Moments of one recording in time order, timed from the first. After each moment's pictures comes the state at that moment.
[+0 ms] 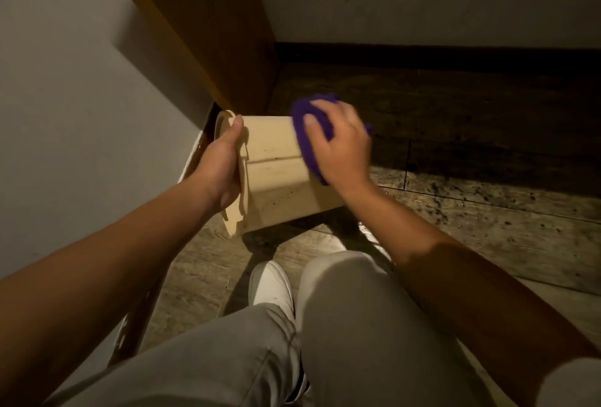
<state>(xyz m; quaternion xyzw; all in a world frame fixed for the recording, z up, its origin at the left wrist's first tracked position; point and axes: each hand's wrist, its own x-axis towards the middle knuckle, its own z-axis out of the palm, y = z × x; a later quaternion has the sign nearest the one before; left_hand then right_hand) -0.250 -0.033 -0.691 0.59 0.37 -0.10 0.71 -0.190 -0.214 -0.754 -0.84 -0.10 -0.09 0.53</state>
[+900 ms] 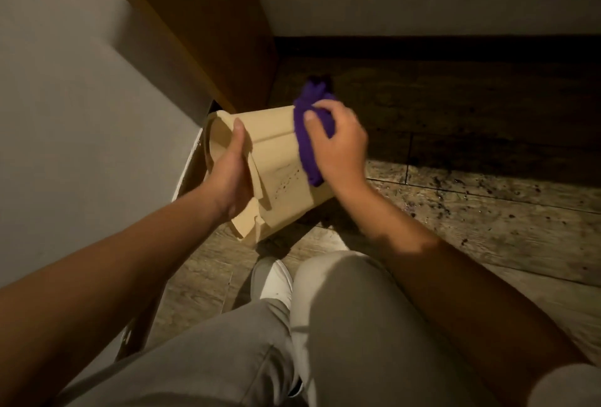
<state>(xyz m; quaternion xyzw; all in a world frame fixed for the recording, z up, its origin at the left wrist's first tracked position) -0.259 -0.045 -0.704 0.60 0.33 -0.13 0.71 -0.195 -0.213 -0.759 -0.80 -0.03 -0.02 0.60</state>
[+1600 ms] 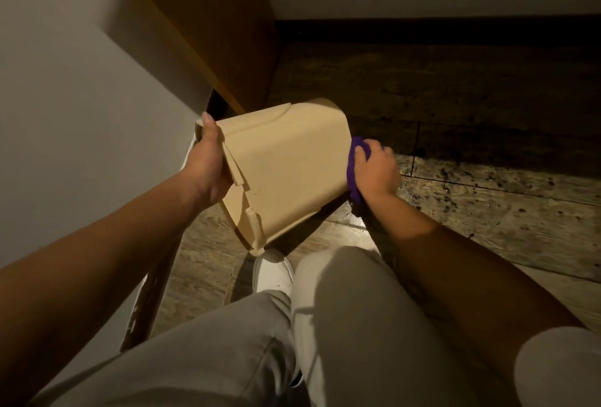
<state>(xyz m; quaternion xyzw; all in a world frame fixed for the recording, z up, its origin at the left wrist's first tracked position) -0.254 -0.016 -0.710 0.59 0.42 -0.07 0.69 -0.185 -0.256 -0.883 -0.92 0.09 0.10 0.37</state>
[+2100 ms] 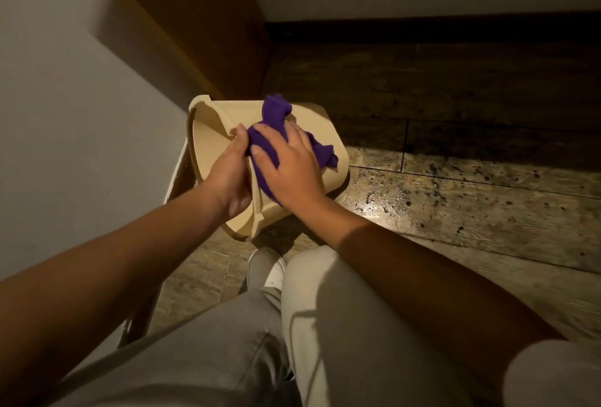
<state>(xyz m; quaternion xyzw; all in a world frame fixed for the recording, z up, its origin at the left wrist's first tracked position) -0.265 -0.069 -0.721 0.58 0.38 -0.10 0.71 -0.239 -0.176 -0.783 -0.84 -0.16 0.04 0.51</state>
